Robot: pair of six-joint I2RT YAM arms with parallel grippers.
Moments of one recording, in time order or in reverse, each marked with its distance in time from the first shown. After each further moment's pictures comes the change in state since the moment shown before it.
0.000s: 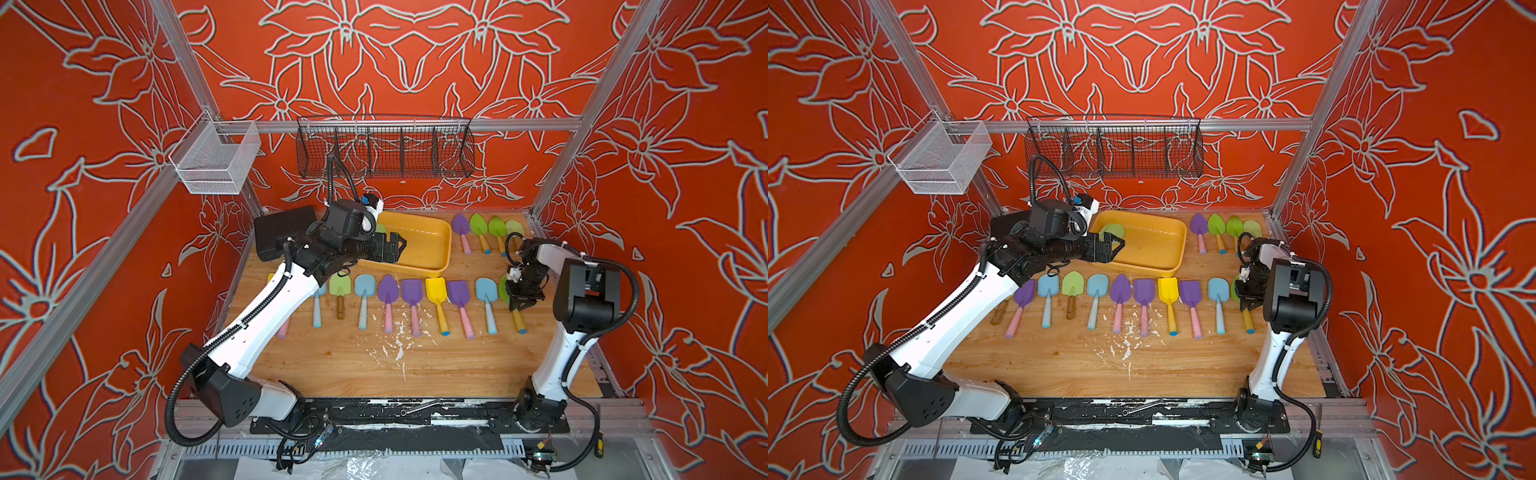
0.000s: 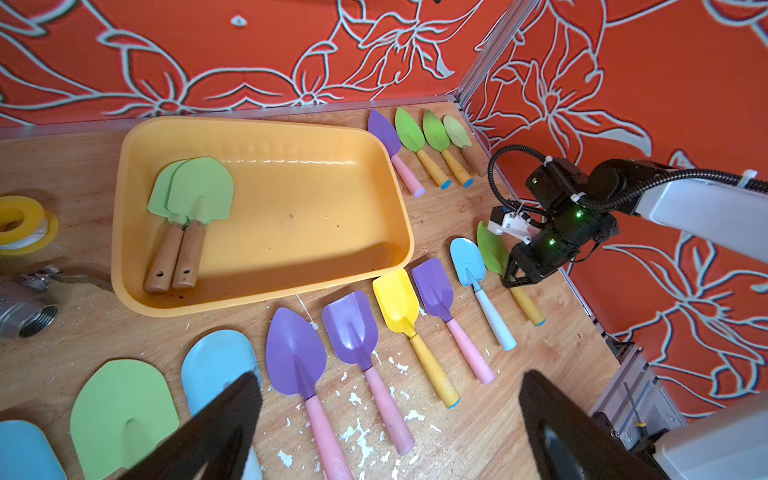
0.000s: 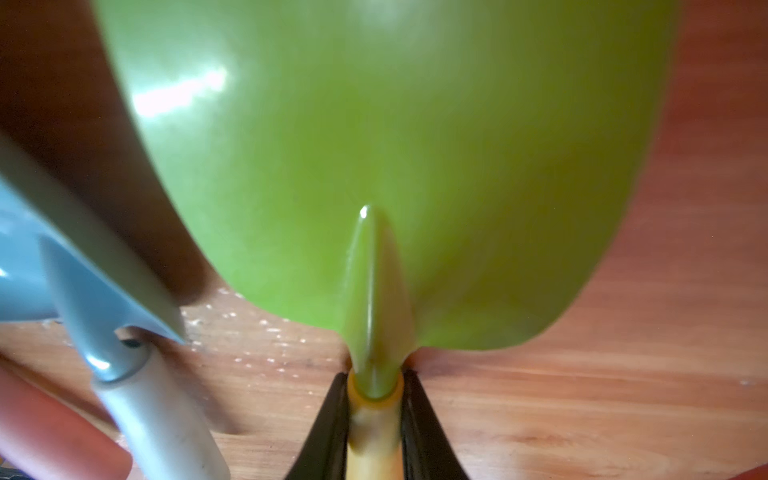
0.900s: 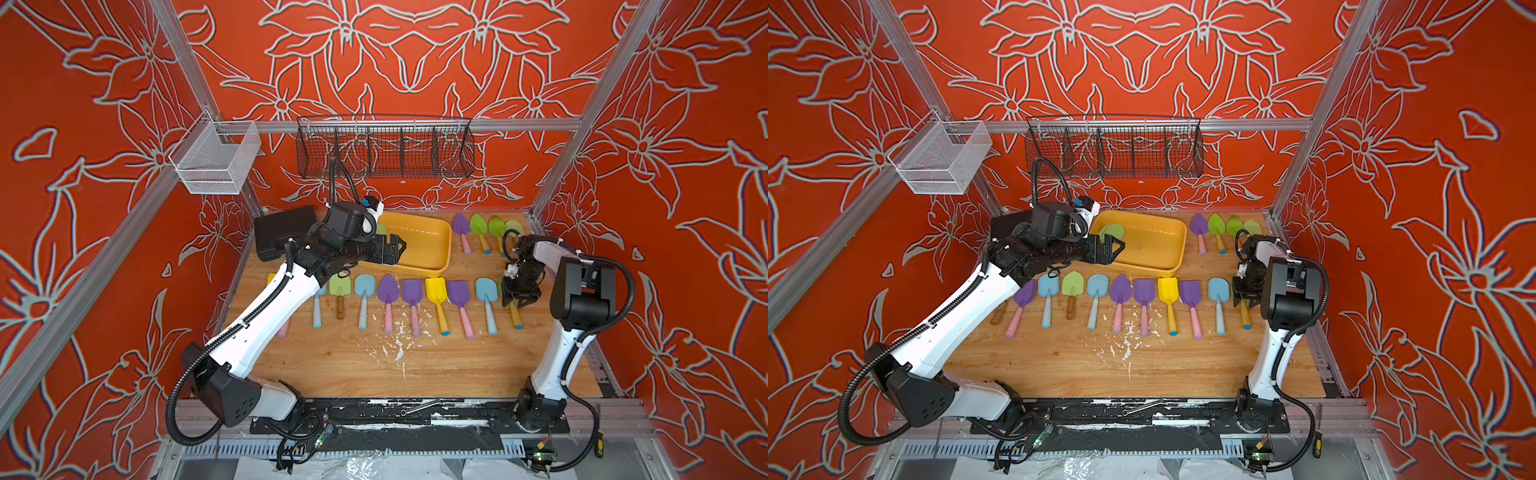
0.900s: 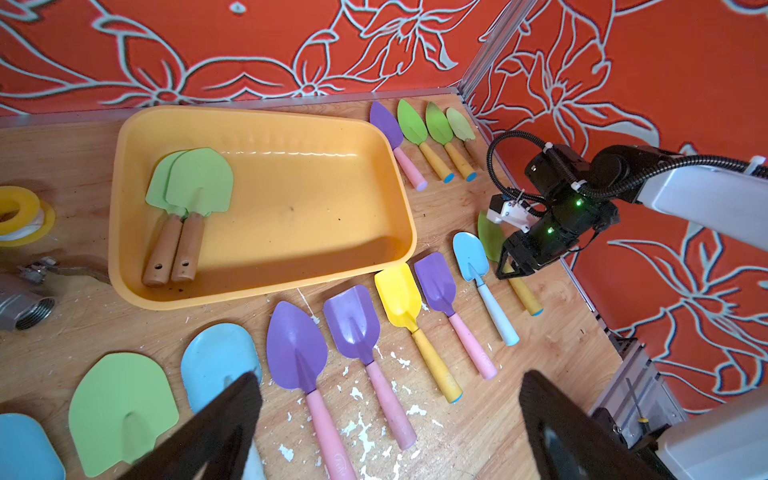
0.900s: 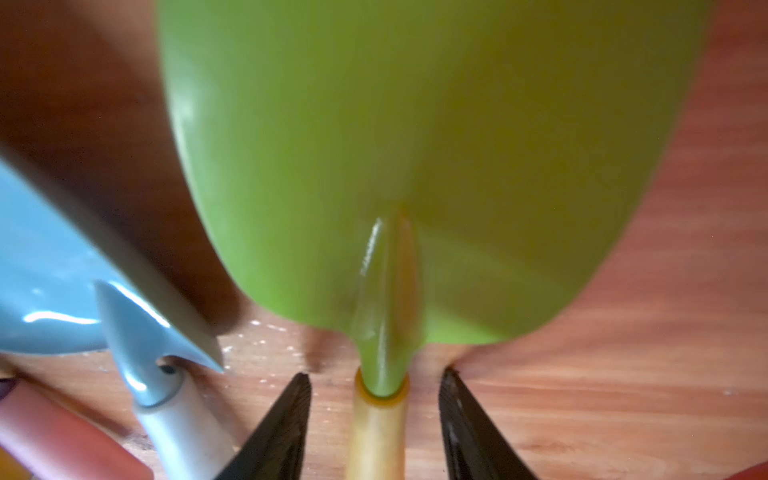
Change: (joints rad) left arm 0.000 0.000 -0.014 0.000 0.002 0.000; right arm 0.016 0.023 0.048 0.004 -0.004 0.051
